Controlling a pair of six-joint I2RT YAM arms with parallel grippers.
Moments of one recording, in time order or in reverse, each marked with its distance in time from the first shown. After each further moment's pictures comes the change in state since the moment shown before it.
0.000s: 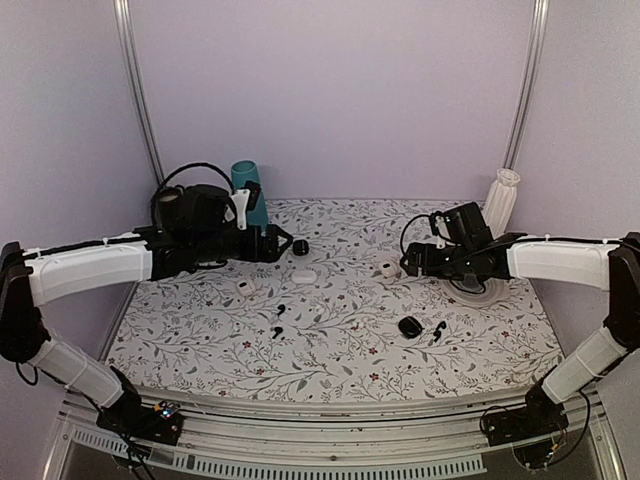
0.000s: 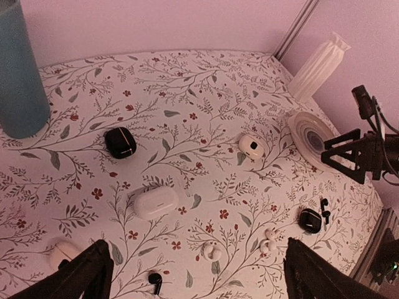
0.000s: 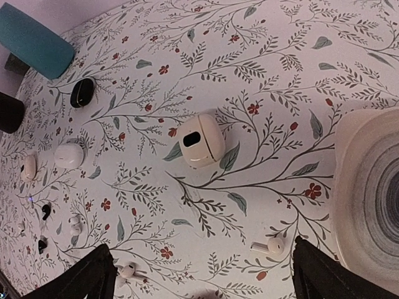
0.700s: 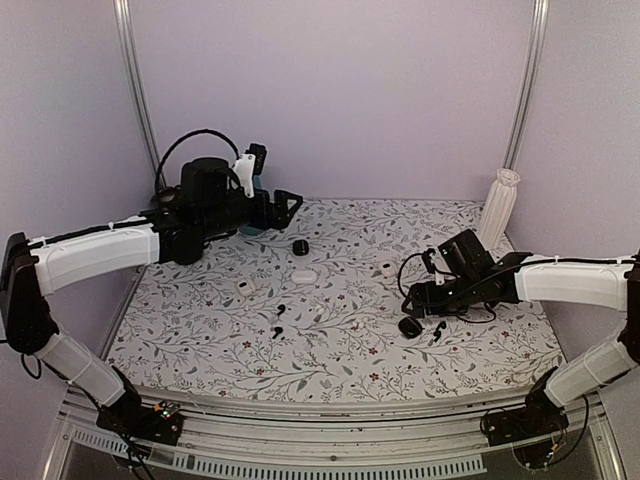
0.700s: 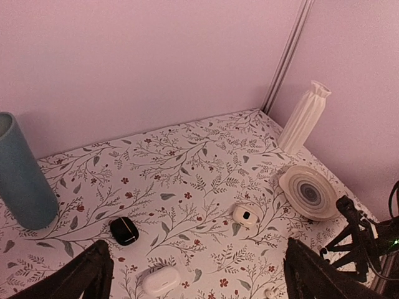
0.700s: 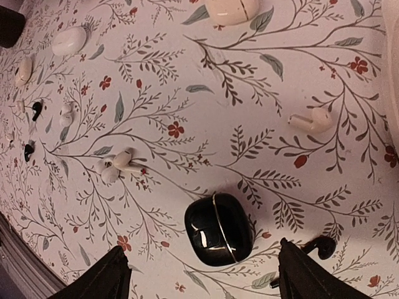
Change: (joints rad) left arm 0.001 0.085 0.171 0.134 -0.046 0.124; right arm 0.105 -0.106 -0.128 -0.175 -0.087 0.016
